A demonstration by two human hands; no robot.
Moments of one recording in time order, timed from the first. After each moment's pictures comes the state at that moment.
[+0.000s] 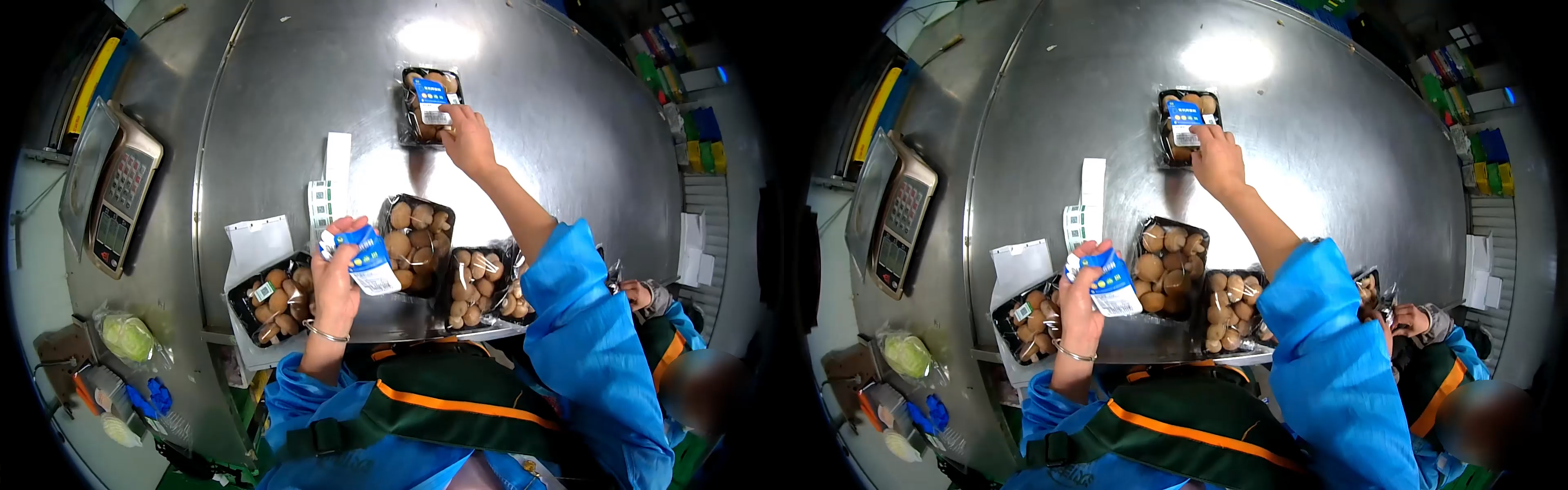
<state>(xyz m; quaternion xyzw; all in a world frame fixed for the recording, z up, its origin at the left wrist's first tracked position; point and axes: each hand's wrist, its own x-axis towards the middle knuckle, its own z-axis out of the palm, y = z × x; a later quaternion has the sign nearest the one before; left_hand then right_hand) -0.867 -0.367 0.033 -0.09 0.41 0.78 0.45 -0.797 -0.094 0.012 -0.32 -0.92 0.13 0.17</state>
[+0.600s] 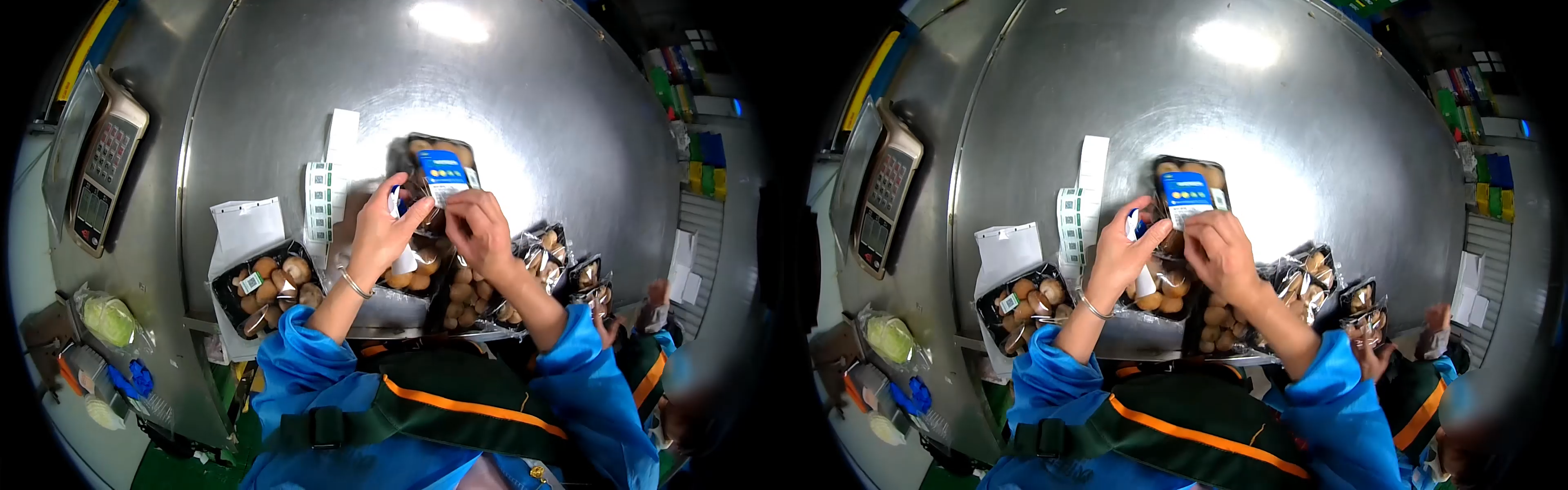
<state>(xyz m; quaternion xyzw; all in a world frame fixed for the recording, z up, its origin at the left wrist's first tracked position) -0.864 -0.302 0.009 0.20 0.69 0.57 0.41 -0.738 -0.192 0.046 -0.15 -0.93 0.25 0.24</state>
